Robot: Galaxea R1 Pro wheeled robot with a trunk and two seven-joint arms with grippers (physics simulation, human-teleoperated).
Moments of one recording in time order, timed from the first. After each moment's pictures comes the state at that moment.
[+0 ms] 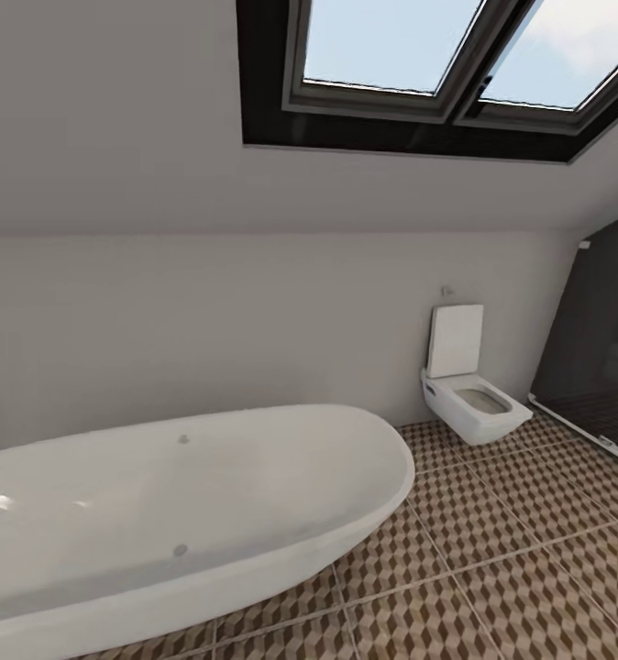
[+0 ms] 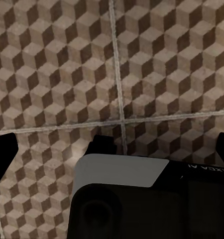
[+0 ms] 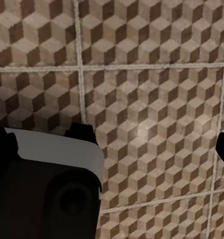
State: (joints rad) left arm -0.37 0.02 -1.96 -0.17 2.08 0.04 0.24; right arm -0.27 0.09 0.68 0.04 -0.44 0.02 -0.23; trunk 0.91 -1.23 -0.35
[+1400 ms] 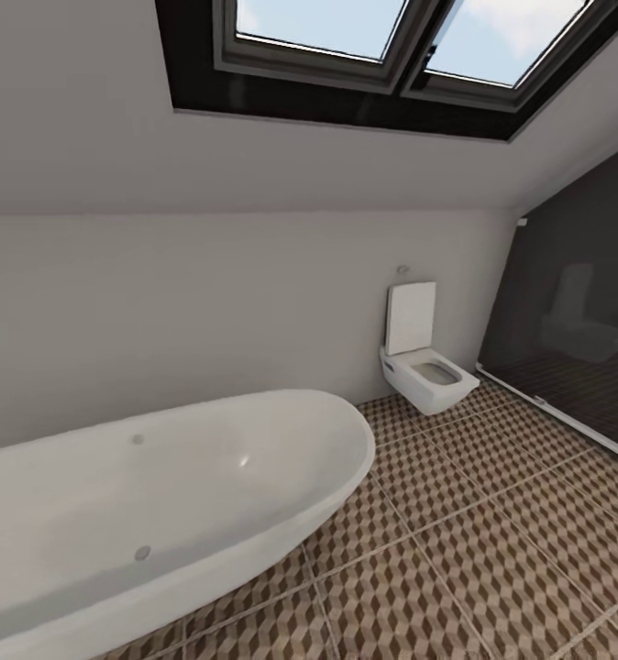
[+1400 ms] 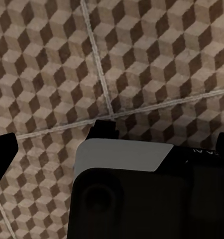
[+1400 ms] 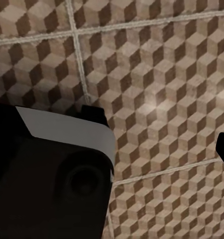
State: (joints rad) left arm -0.37 0.02 -1.96 -0.17 2.08 0.04 0.24; right arm -0.27 0.09 0.68 0.04 -0.44 0.02 -0.19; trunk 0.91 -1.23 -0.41
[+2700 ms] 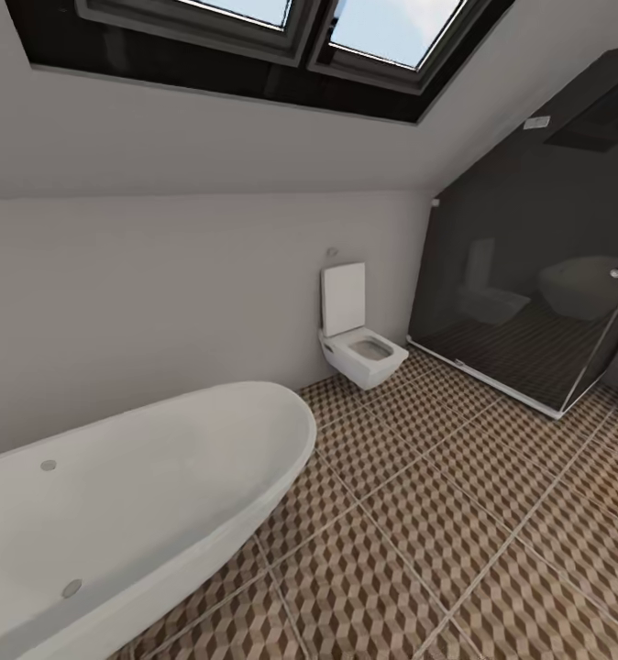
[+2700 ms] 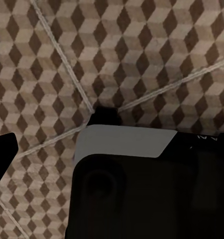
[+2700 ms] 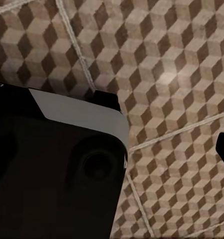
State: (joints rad) left arm -0.37 0.02 -1.96 -0.17 2.08 0.04 0.24; right arm -0.27 0.08 0.68 0.04 -0.44 0.02 -0.15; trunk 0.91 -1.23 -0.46
